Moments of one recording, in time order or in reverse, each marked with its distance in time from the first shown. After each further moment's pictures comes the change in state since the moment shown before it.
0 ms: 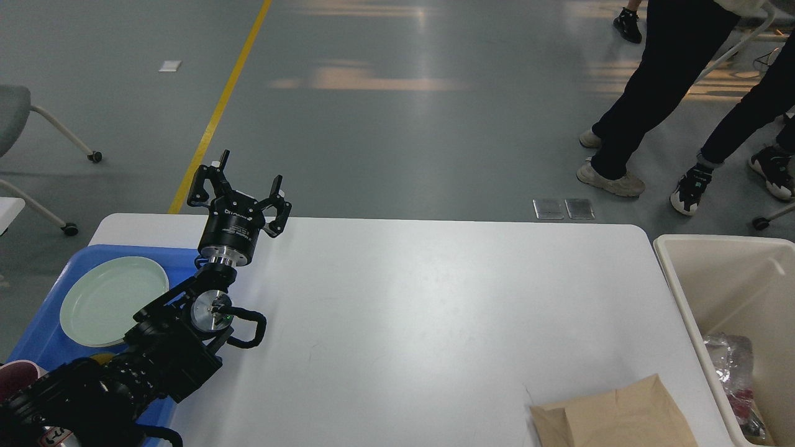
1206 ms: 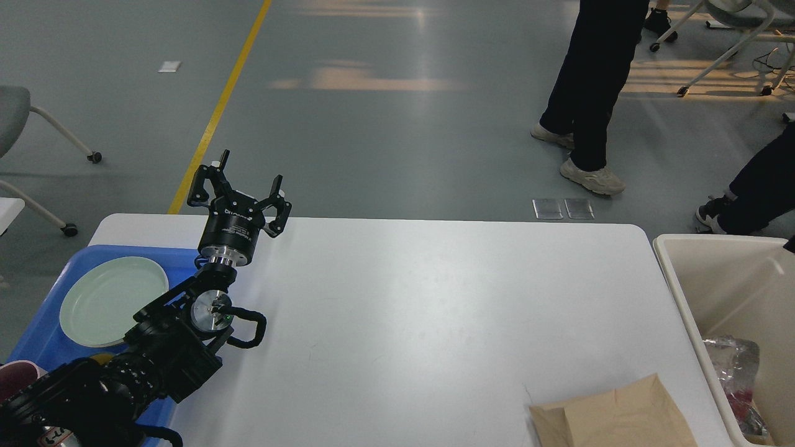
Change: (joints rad) left arm 0.000 0.000 0.000 0.000 0.000 0.000 0.000; right arm -0.241 -0.003 0.191 -0.005 0.037 -0.007 0.003
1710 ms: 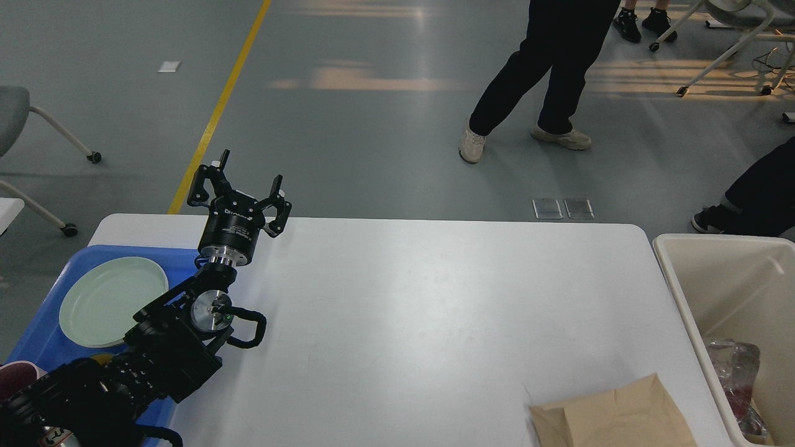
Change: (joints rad) left arm 0.000 0.000 0.000 0.000 0.001 0.000 0.000; right arm 0.399 -0.008 -0.286 0.016 -0.111 0.444 -0.006
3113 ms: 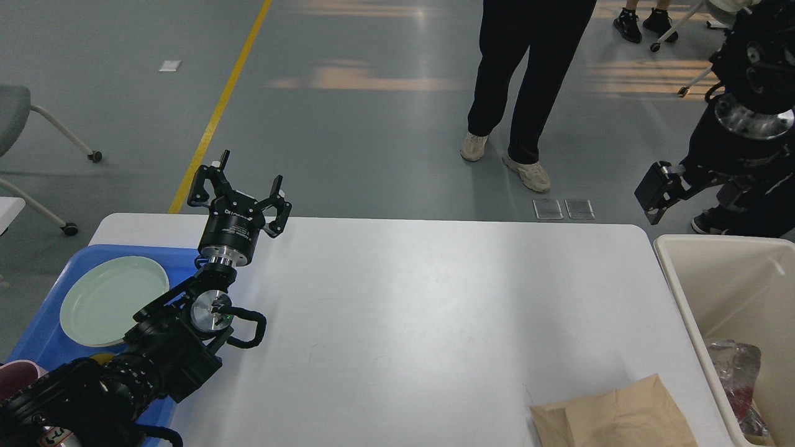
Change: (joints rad) left arm 0.000 0.000 0.000 0.000 0.000 0.001 0.000; right arm 0.612 0.495 -0.027 0.483 -0.584 0.535 -0.003
